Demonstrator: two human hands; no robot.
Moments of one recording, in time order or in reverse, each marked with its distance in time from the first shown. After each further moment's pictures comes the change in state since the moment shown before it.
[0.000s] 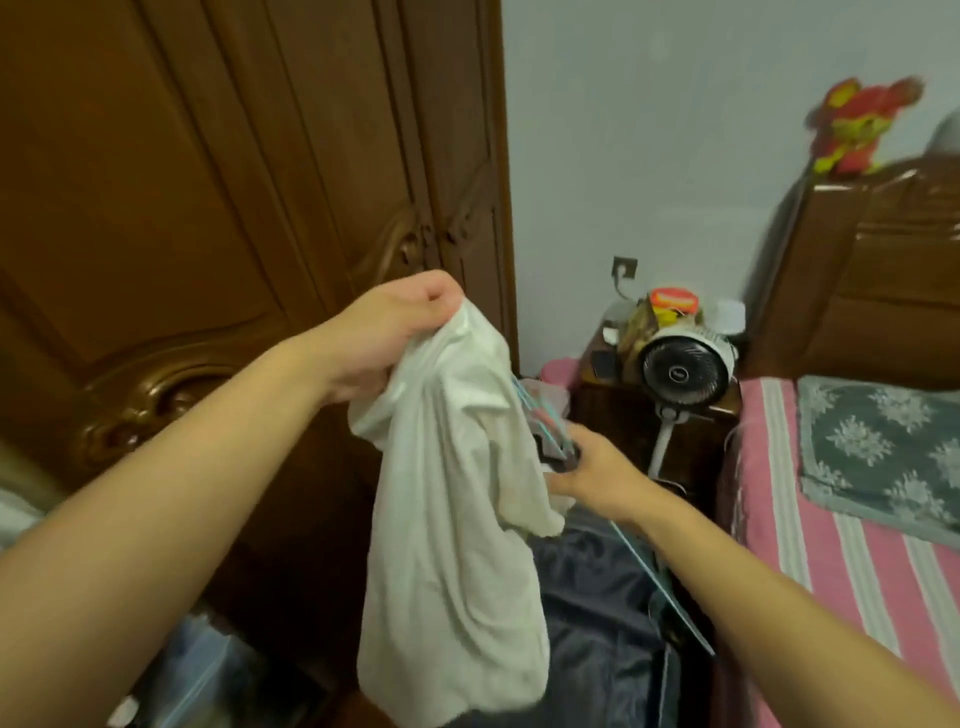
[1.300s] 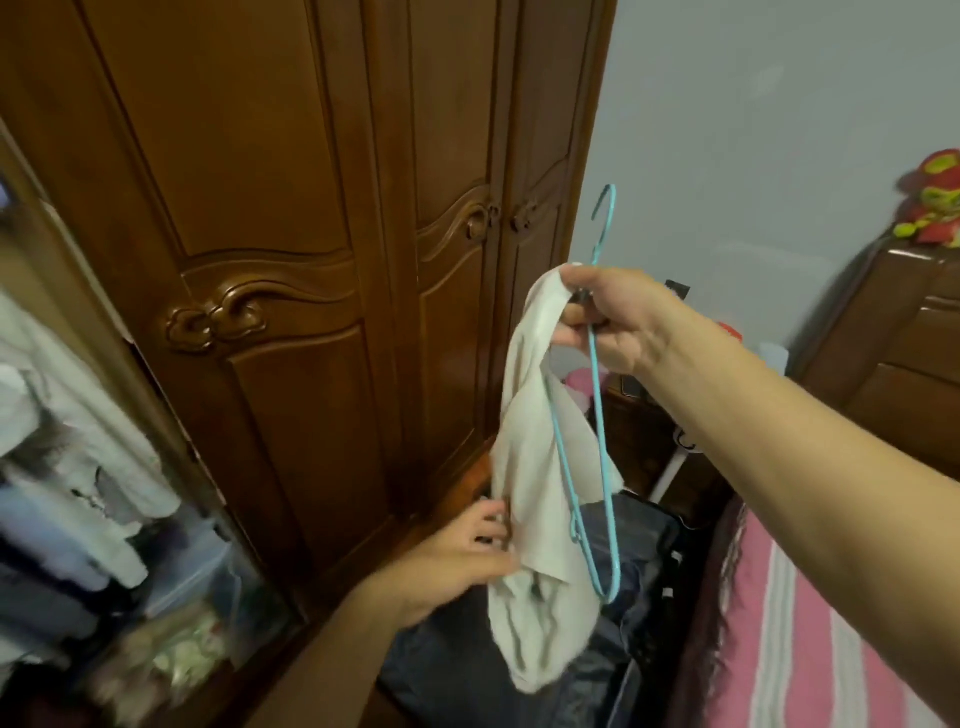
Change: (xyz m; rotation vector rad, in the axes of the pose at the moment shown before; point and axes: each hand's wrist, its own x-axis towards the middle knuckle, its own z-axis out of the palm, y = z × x) left_hand -0.120 -0.194 0.138 -0.303 0.000 -0.421; right_hand 0.013 -0.181 -0.010 0.635 0.066 0.285
